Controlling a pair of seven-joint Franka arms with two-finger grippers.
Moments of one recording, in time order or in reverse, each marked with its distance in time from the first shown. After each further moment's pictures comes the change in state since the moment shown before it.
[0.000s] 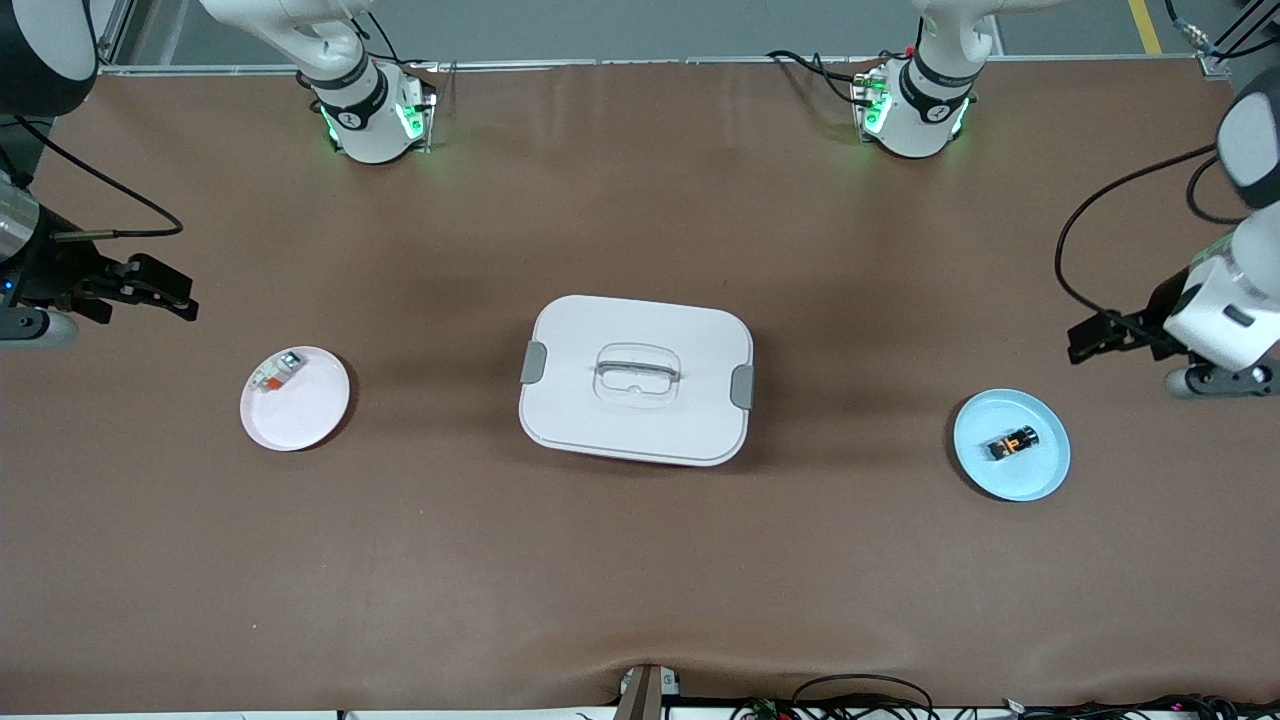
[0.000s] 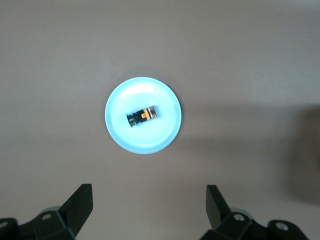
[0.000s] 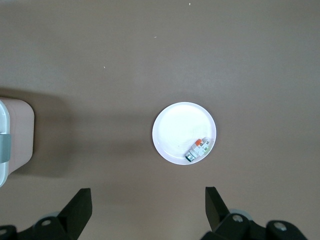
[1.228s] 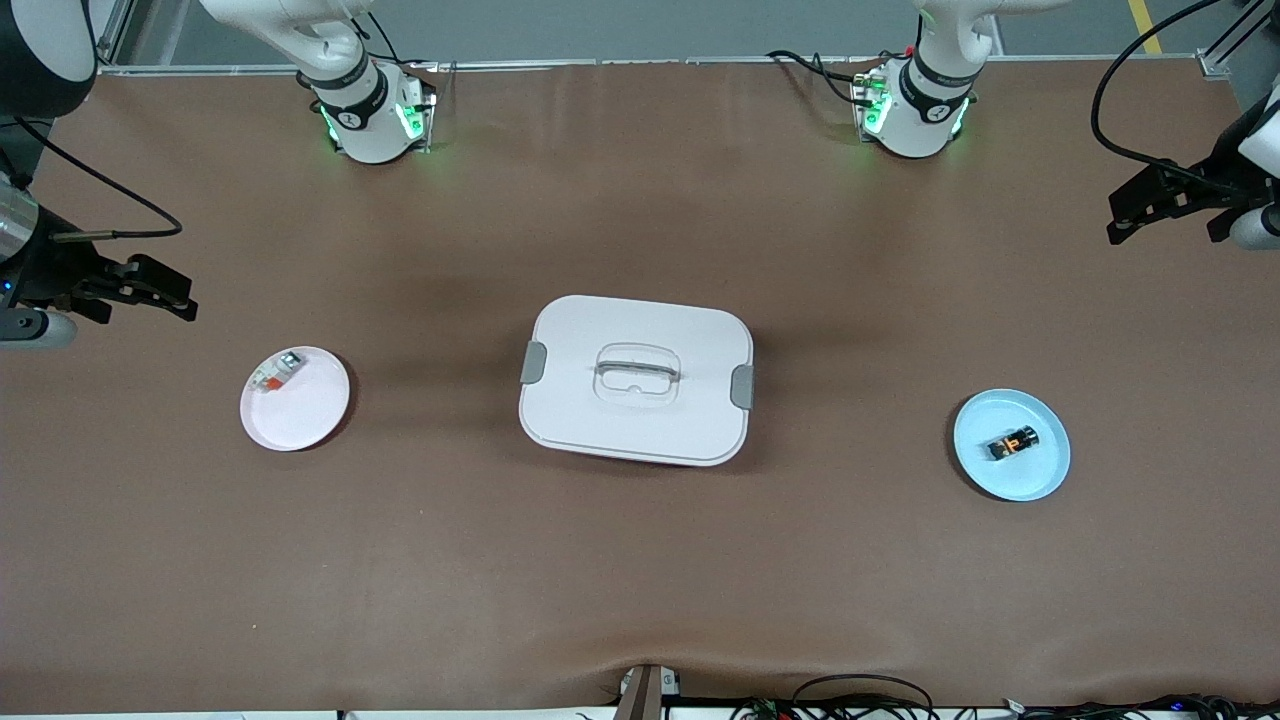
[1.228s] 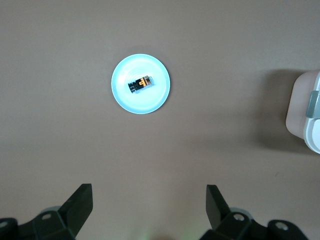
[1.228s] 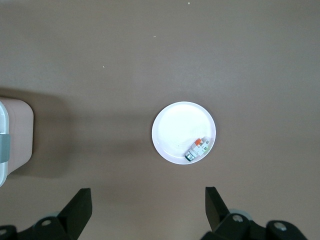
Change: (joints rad) left arm -0.065 -0.178 -0.005 0.214 0.000 -0.421 -0.010; right arm 0.000 0.000 -0.002 -0.002 0.000 0.000 0.000
